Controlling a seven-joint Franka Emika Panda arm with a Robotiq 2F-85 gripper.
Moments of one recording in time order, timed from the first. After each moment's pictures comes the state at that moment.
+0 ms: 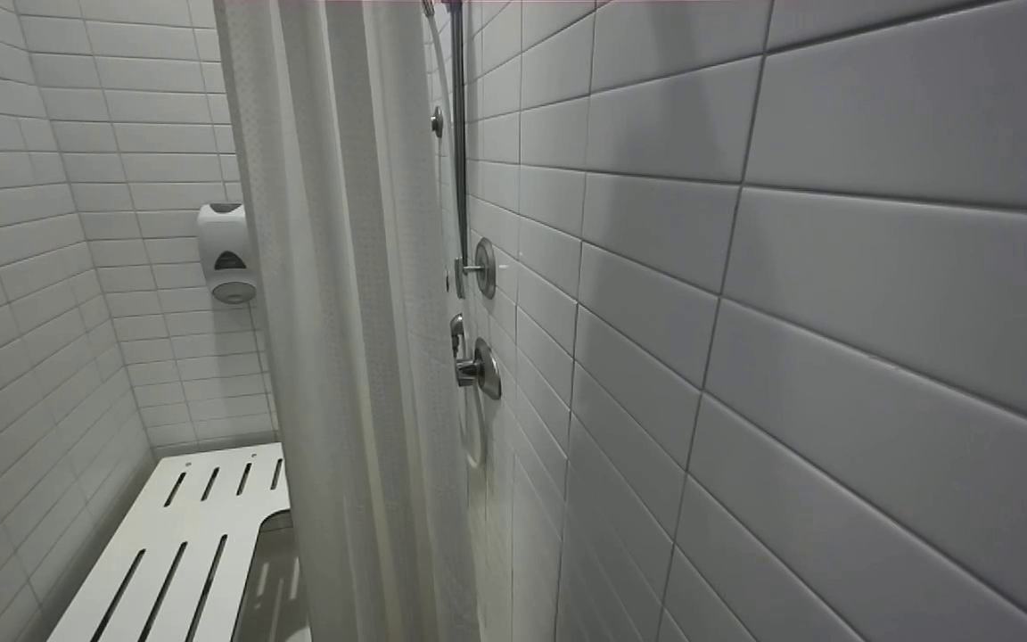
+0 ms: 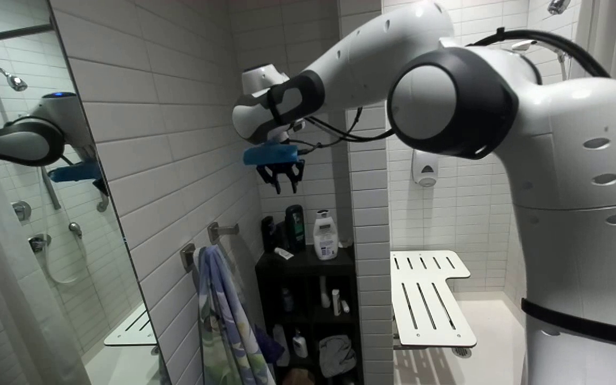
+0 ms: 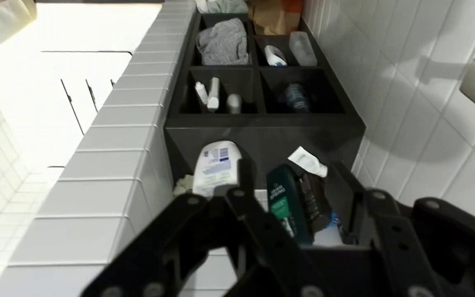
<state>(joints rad) 0.47 0.21 -0.04 -1.49 -0.25 1.96 0.87</state>
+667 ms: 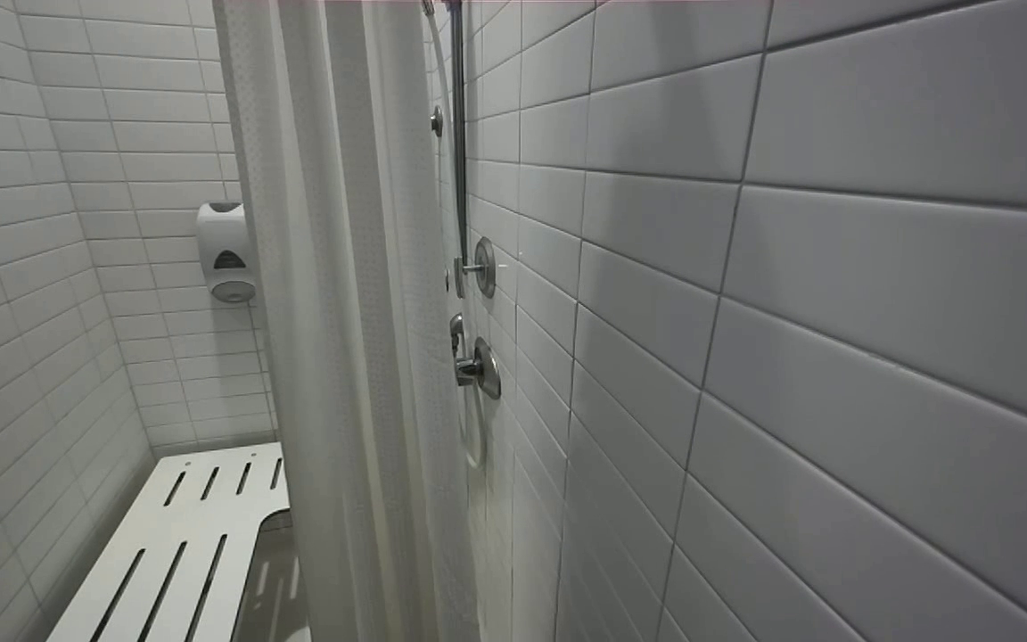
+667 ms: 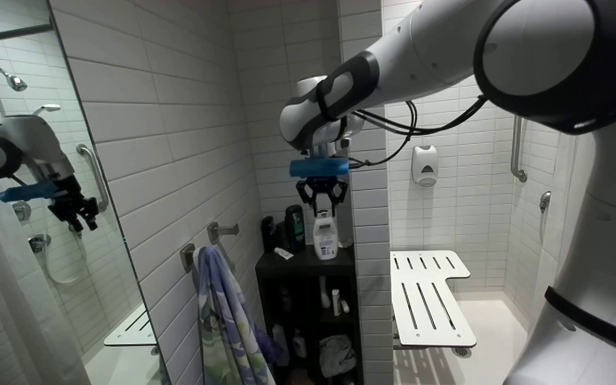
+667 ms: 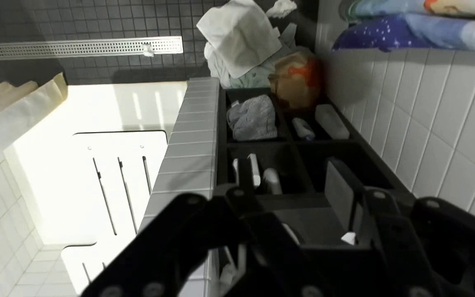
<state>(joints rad) 0.24 -0.09 0.06 -1.97 -0.07 2.03 0.71</state>
